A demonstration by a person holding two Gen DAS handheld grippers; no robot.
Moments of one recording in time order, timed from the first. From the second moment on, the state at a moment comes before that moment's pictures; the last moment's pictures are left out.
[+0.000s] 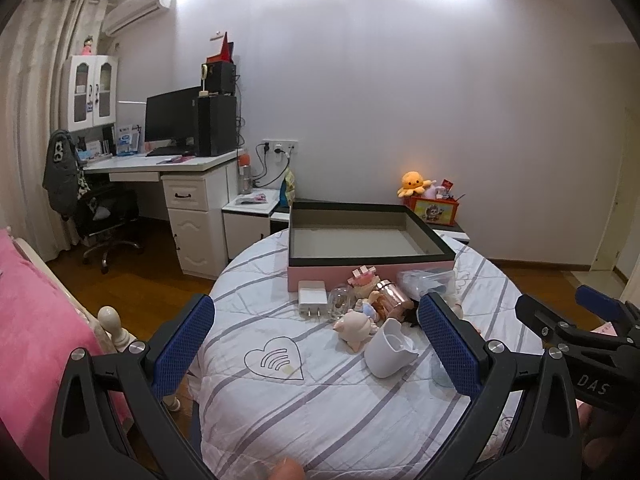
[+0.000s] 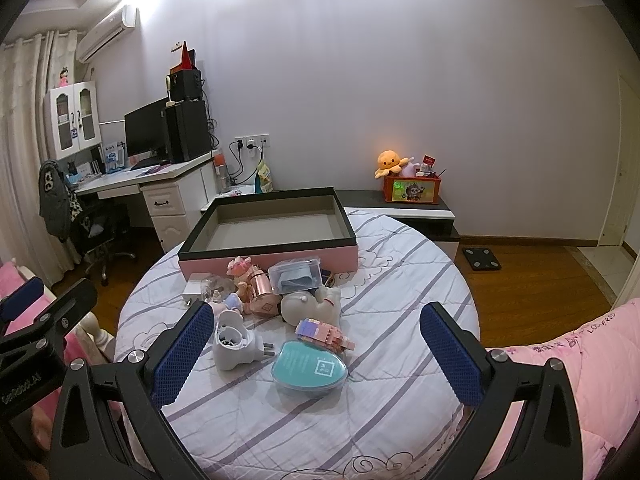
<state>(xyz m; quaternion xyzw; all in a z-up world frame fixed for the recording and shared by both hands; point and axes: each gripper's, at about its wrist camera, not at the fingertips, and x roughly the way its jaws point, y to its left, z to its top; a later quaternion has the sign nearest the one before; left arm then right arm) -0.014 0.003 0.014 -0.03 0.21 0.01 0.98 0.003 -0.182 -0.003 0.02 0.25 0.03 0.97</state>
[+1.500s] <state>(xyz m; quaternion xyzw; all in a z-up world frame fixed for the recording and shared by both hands) -0.020 0.003 0.015 -0.03 0.20 0.01 0.98 -0.003 -0.181 0.002 0.02 0.24 0.02 0.97</state>
